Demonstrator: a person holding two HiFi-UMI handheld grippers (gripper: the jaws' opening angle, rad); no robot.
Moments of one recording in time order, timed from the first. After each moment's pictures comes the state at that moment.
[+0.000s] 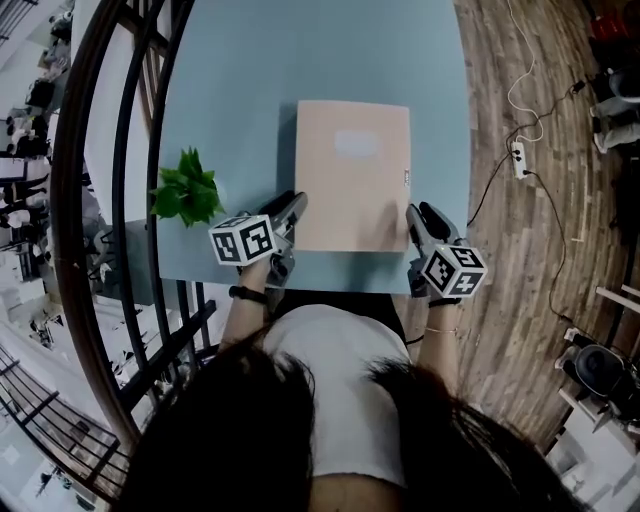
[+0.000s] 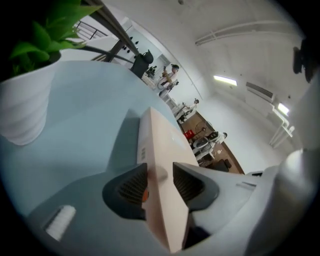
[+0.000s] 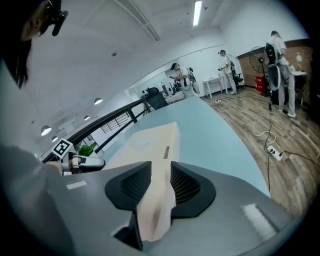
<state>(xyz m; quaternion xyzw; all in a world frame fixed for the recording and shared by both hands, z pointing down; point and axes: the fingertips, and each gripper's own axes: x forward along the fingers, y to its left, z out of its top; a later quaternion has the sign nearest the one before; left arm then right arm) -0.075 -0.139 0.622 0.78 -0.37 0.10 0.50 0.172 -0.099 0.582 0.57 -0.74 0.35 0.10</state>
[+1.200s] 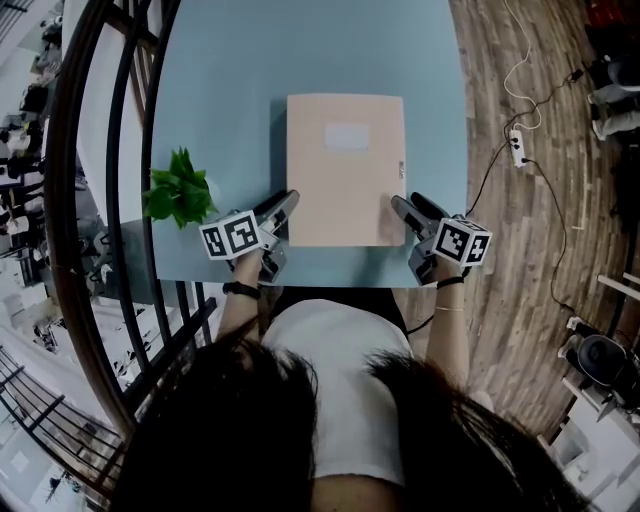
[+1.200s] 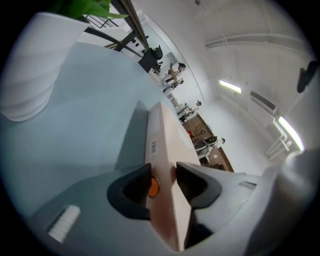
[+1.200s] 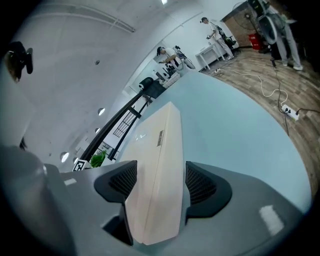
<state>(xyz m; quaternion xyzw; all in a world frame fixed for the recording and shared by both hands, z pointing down) -0.084 -0.133 0.649 0.75 -0.35 0.06 0.56 0.163 -0.105 0.623 0.47 -0.72 0.50 0.04</state>
